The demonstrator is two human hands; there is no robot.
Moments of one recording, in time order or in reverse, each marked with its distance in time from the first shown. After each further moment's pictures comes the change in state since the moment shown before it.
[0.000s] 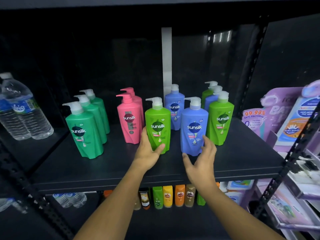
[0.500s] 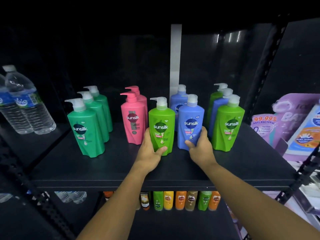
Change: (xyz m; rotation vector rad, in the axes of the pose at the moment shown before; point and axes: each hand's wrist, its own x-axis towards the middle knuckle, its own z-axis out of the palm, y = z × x) left_hand 0.007 -0.001 -0.001 -0.048 0.023 -0.013; right_hand 0.089 0.018 0.030 0.060 -0.273 0.175
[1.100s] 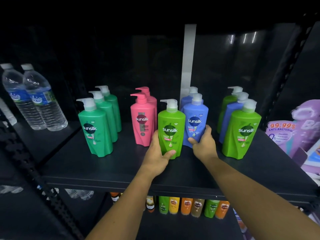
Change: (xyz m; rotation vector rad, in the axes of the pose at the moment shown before) left_hand 0.000 0.000 0.000 -0.010 -0.007 -0.007; right_hand 0.039 -0.004 0.024 -0.038 -0.022 0.039
